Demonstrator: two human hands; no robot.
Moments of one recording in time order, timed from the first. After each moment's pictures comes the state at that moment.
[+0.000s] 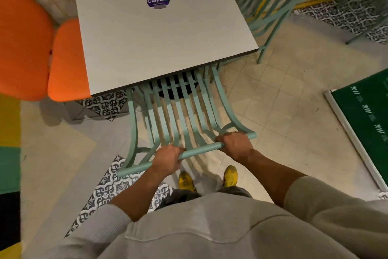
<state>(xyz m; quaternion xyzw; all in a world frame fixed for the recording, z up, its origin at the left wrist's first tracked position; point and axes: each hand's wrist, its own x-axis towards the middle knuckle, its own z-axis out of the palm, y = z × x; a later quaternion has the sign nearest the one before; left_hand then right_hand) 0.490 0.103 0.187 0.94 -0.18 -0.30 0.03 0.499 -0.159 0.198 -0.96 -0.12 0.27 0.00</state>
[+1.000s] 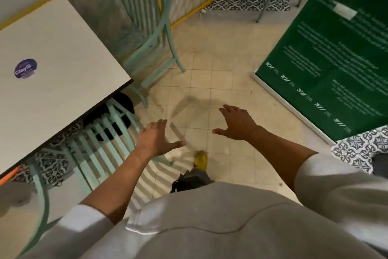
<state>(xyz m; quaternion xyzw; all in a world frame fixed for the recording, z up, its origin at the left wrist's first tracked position) 0.570 -0.349 0.248 0.93 -0.23 -0.27 -0.01 0.471 -0.642 0.224 -0.96 0.08 0.22 0.11</state>
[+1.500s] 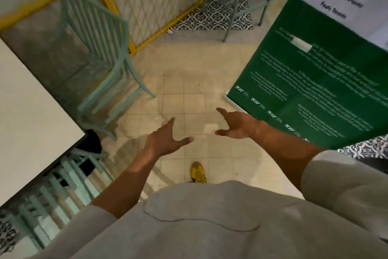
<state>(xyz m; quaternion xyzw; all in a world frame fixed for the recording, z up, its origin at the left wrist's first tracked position) 0.701 -0.582 0.236 0.90 -0.25 -0.35 0.09 0.582 -0.848 0.243 -0.93 0.15 0.32 0.11</state>
